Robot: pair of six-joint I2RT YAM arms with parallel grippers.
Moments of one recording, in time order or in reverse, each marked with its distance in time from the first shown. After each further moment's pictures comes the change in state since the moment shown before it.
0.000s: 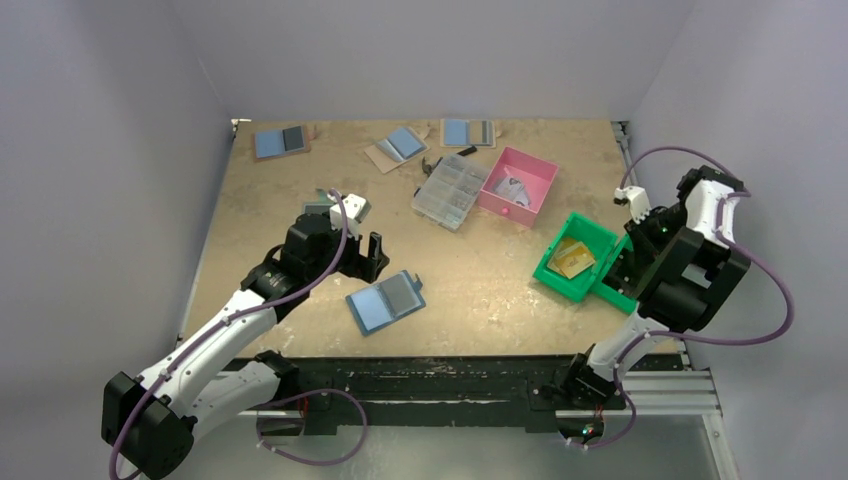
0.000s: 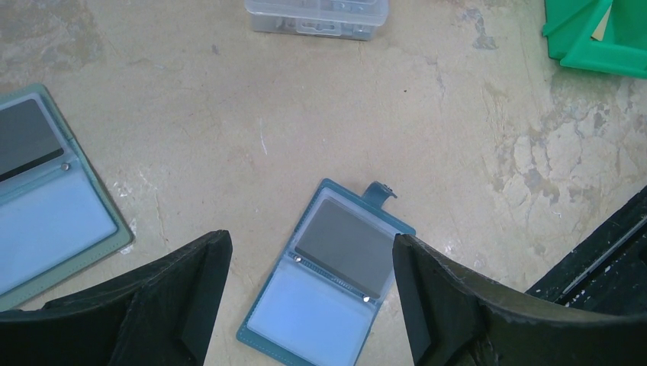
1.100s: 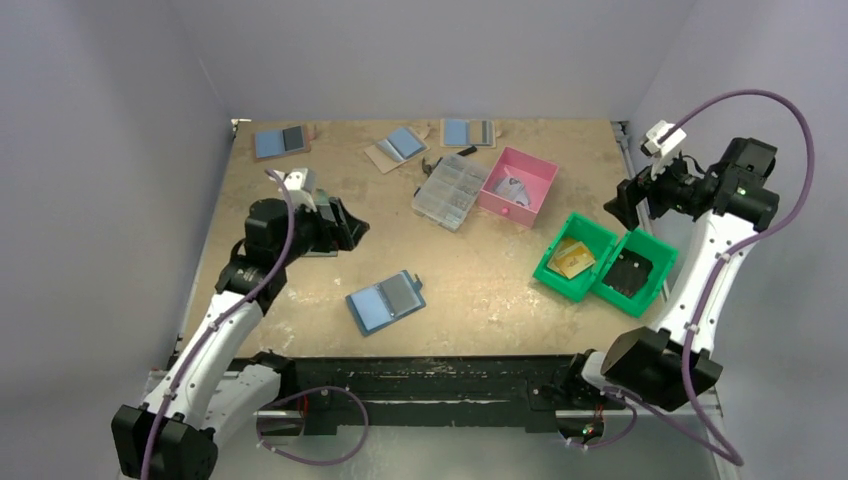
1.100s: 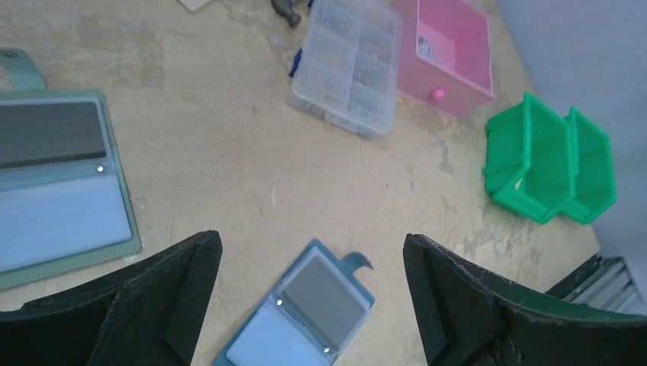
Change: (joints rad) left arm 0.247 -0.062 0.010 0.059 0.138 -0.231; right arm 0.026 -0.441 0.078 0.132 -0.576 0.201
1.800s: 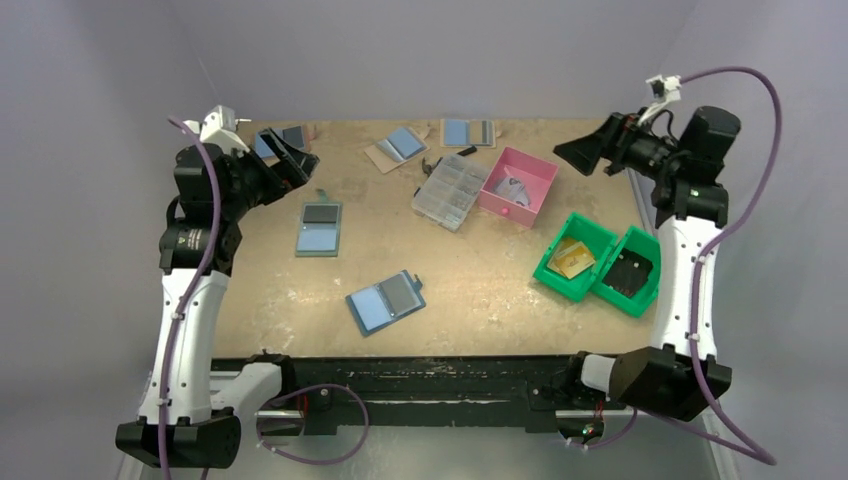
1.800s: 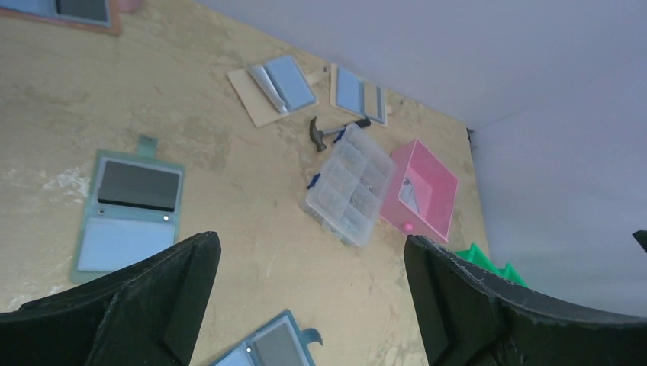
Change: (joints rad) left arm 0.283 0.130 0.514 -0.307 0.021 -0.207; right arm 0.201 -0.081 -0.146 0.753 -0.218 1.264
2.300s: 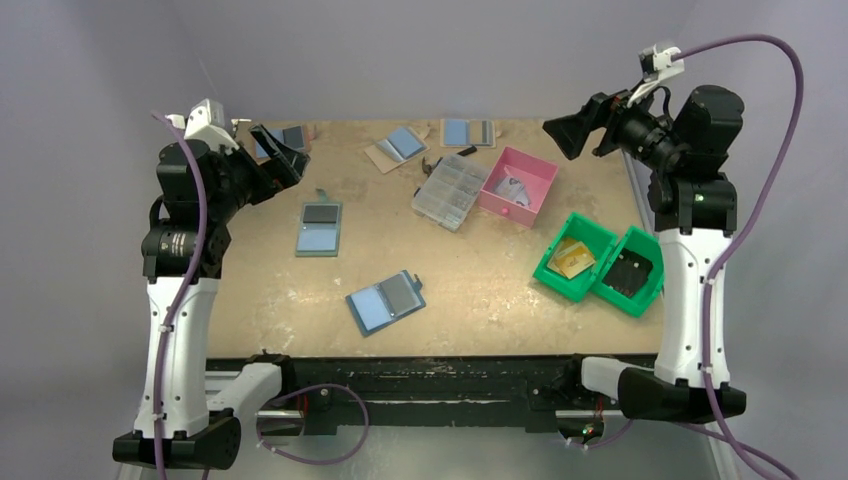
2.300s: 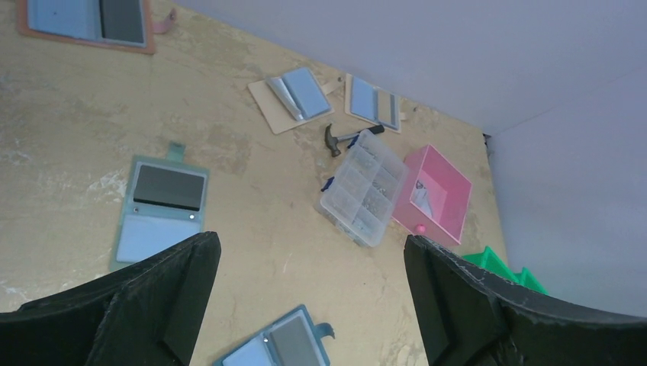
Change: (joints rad) left arm 0.000 -0.008 0.164 -0.174 -0.106 0.053; right arm 0.267 -0.016 0.267 -0.096 0.366 -0.084
